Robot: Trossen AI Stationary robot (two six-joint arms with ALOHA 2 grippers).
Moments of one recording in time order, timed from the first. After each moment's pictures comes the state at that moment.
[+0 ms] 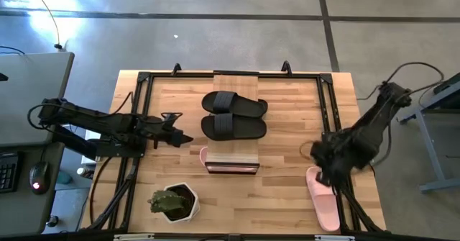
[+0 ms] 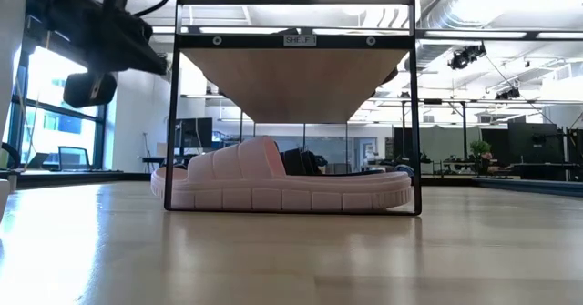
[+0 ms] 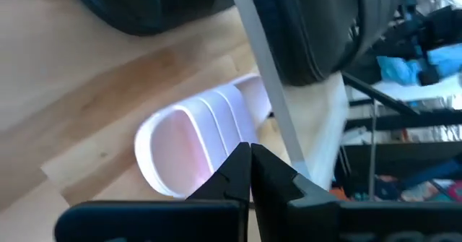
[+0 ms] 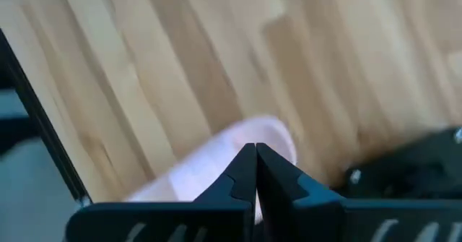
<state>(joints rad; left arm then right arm) -0.02 0.74 0.39 -0.16 -0.12 -1.24 0.83 1.09 1.05 -1.33 0.18 1.25</state>
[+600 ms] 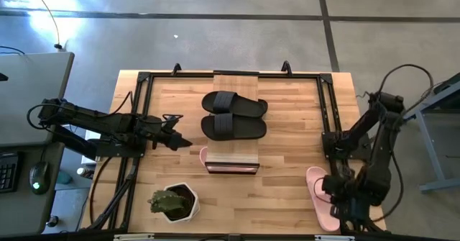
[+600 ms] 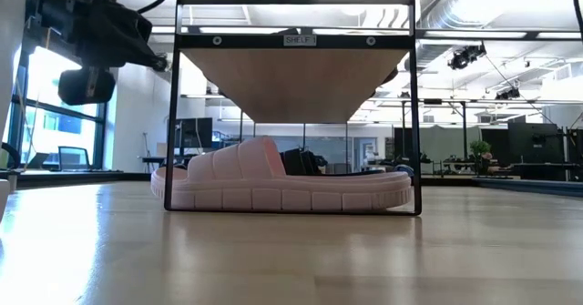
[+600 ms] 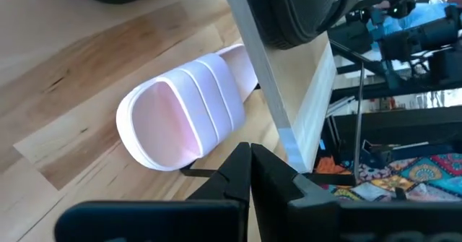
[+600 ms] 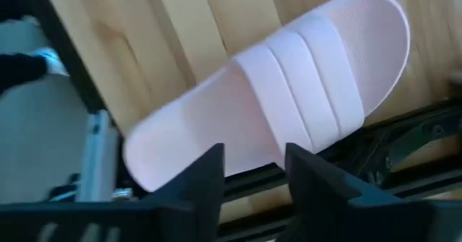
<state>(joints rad) -0.02 0.73 0.39 -0.16 -0.01 -1.21 1.23 1.36 1.06 -1.15 0.08 1.60</state>
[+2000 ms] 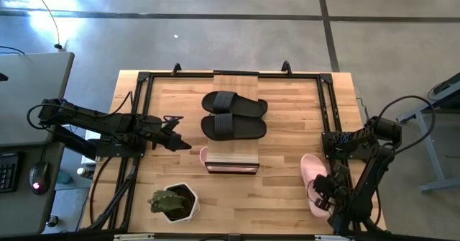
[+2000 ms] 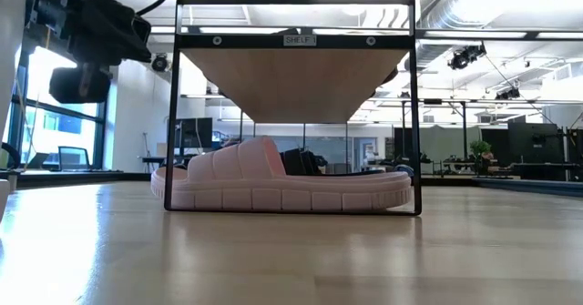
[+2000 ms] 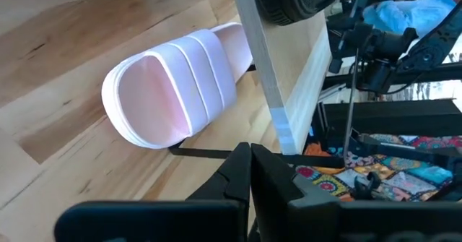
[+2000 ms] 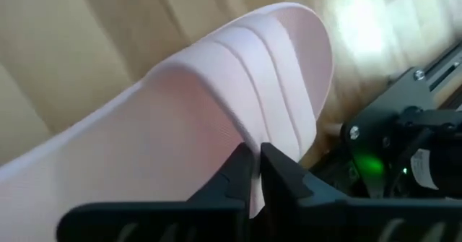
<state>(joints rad) -0.02 0.73 0.39 -0.16 0.06 -1.26 1.23 1.70 1.06 -1.37 0.26 1.73</state>
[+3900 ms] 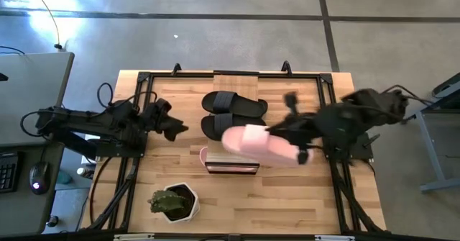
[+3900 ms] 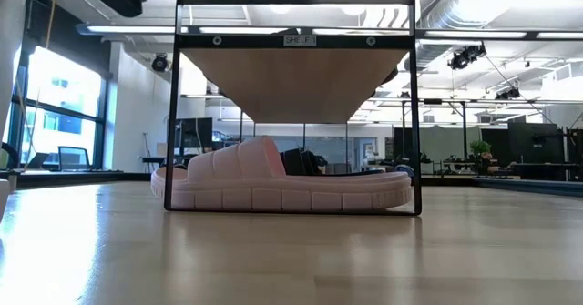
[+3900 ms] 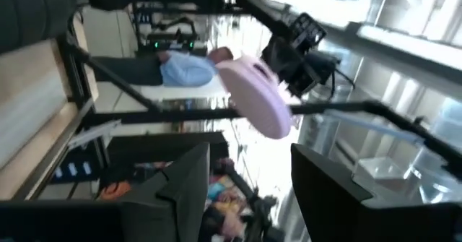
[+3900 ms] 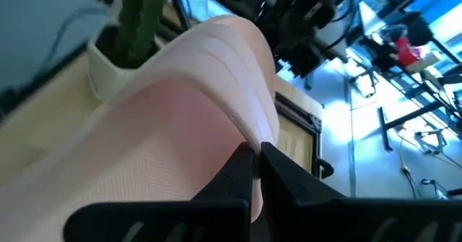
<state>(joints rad) 0.10 0.60 0.39 0.43 0.15 -1.62 0.44 1.48 2.04 -1.11 0.41 -0.36</state>
